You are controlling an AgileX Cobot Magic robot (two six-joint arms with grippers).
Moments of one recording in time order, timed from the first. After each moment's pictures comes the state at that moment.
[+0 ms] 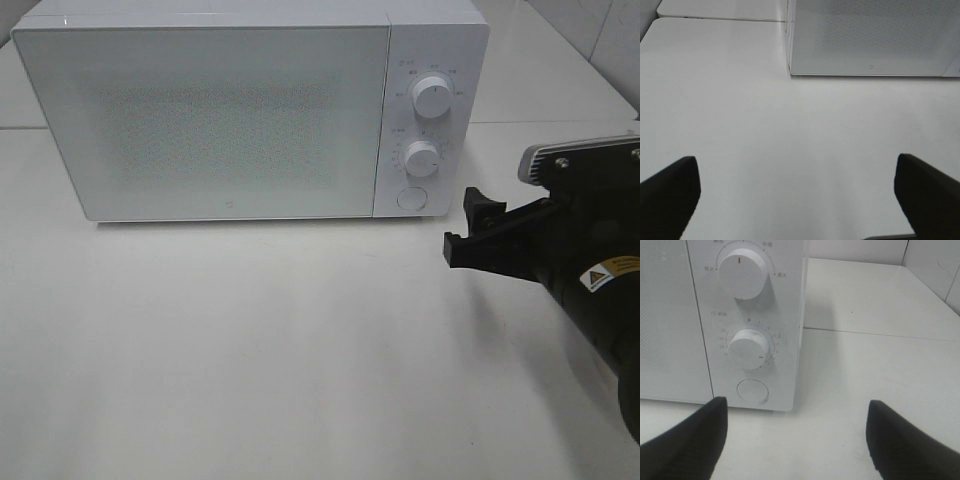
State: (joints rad) left arm 0.01 -0.01 -0.52 -0.15 1.09 0.05; right arm 0.71 1.64 -0.28 0.76 -1.21 -0.28
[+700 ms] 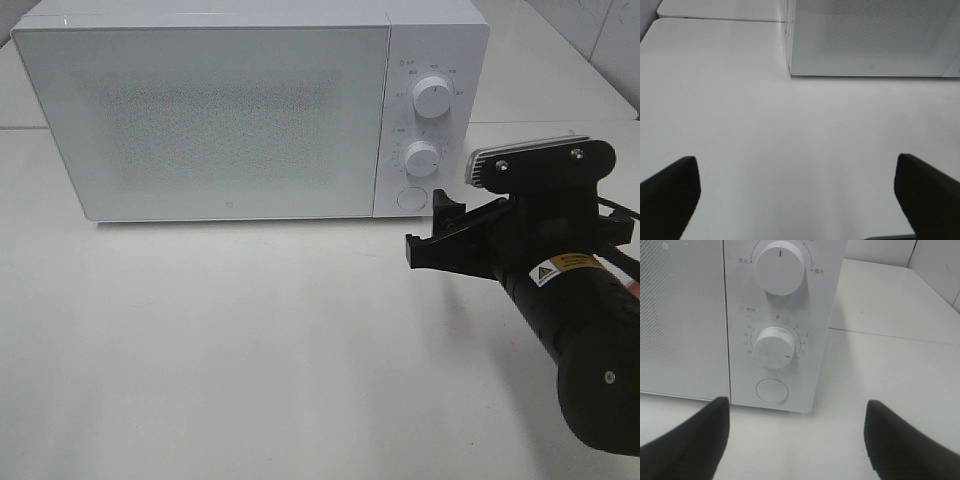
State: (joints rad) left arm 0.01 -0.01 -0.52 -0.15 1.09 0.05; right arm 0.80 1.72 -0.37 0.88 -1.21 -0.33
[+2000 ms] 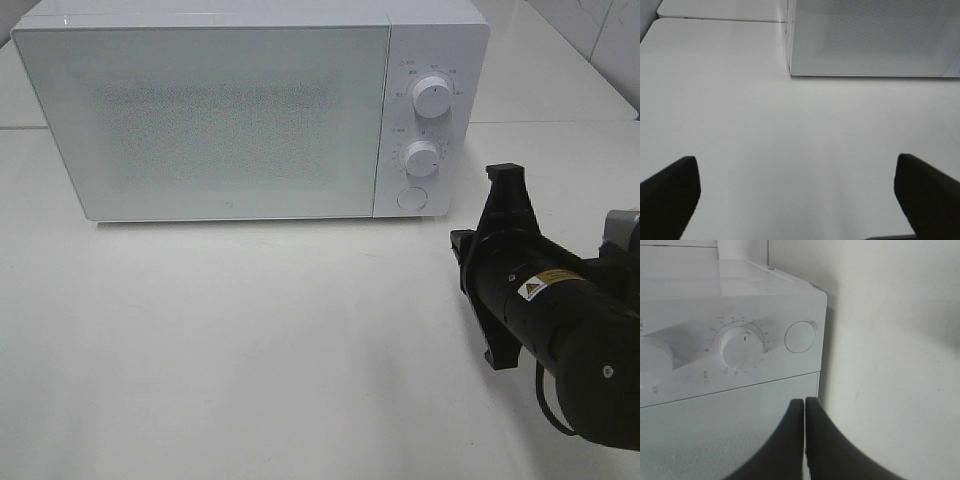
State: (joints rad) left arm 0.01 -0.01 -0.52 -0.15 1.09 0.05; right arm 0.80 1.72 -0.38 0.88 -1.01 1.24
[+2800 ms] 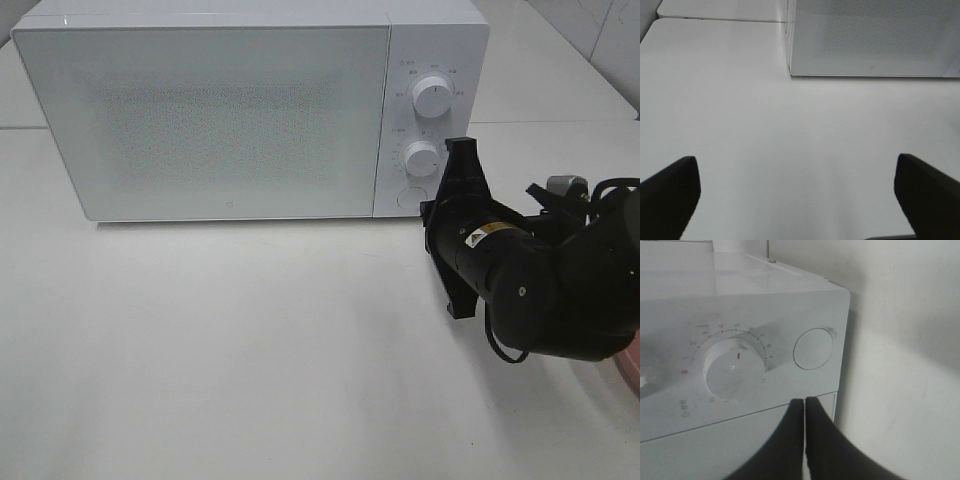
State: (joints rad) left arm 0.01 -0.01 -0.52 -0.15 1.09 0.05; right arm 0.64 1.91 -0.60 0.71 -0.94 1.27
